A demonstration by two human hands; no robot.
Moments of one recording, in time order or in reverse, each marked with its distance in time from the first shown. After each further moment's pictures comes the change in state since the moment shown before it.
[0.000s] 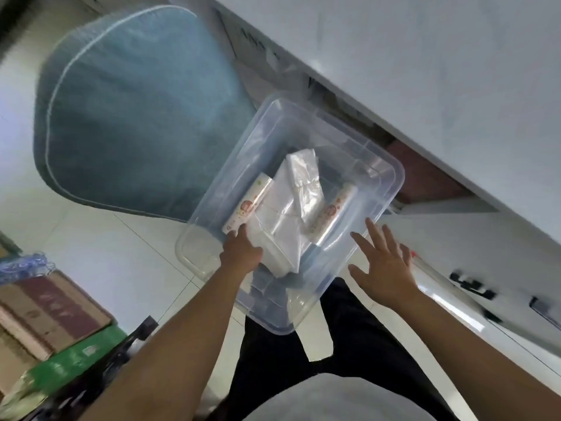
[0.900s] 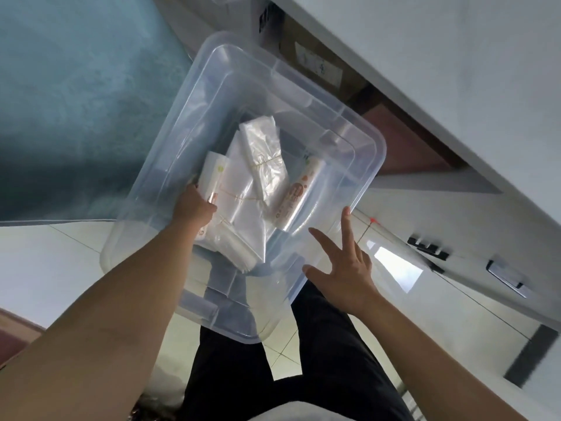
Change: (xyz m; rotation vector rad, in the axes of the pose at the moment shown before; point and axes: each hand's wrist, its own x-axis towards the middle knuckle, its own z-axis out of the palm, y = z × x) left_hand 0.131 0.019 0.005 -0.122 0.038 0.026; right_hand 0.004 -0.036 0.022 0.329 -0.026 0.172
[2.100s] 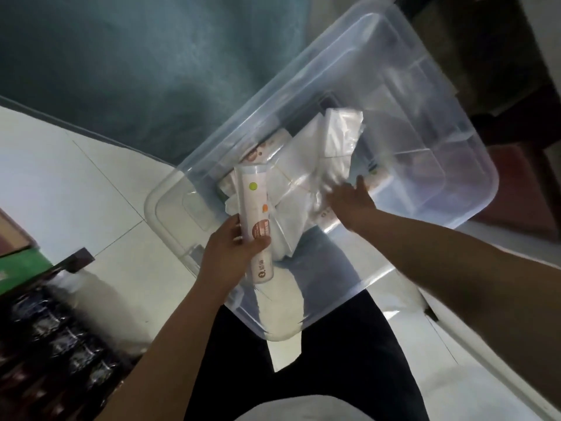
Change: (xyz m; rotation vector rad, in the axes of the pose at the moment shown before) left_hand -0.138 -0.060 -0.006 -0.725 -0.112 -0.123; right_hand 0.221 -0.027 0.051 -1.163 -0.317 -0.420
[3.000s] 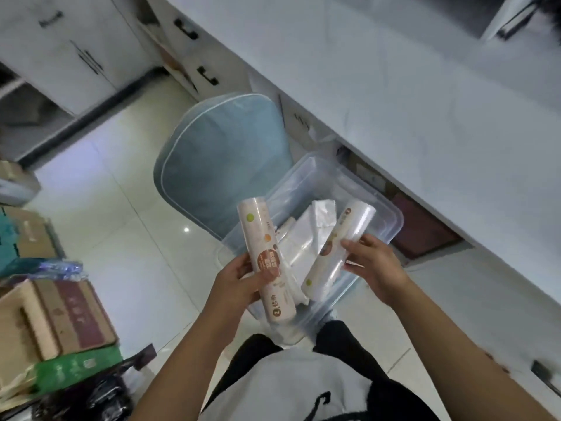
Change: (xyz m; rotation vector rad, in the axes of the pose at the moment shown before) left_hand -0.242 0.056 -0.022 -0.301 -0.044 0.333; right_hand -0.302 -0.024 -0.067 2.193 0.504 -0.226
